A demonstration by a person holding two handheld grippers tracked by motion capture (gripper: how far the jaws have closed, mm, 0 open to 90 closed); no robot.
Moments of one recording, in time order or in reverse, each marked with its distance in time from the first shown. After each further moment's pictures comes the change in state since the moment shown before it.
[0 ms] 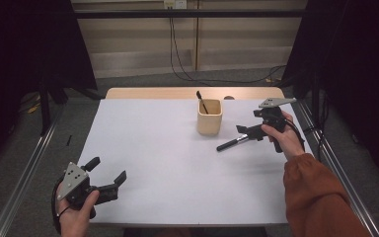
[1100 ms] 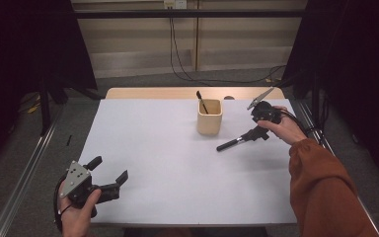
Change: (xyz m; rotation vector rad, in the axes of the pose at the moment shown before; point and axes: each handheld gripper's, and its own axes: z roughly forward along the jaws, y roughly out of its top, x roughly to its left) left arm 0.000 0.000 0.004 0.013 -0.012 0.004; right arm -0.014 0.020 0.020 0.483 0.104 -0.179
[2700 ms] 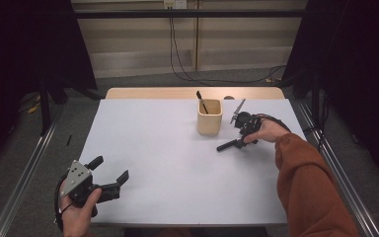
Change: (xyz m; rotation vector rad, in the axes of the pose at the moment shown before) left arm 0.000 0.000 0.003 0.006 -0.018 -0.004; right arm 0.000 0.013 0.071 0.248 0.037 -0.189
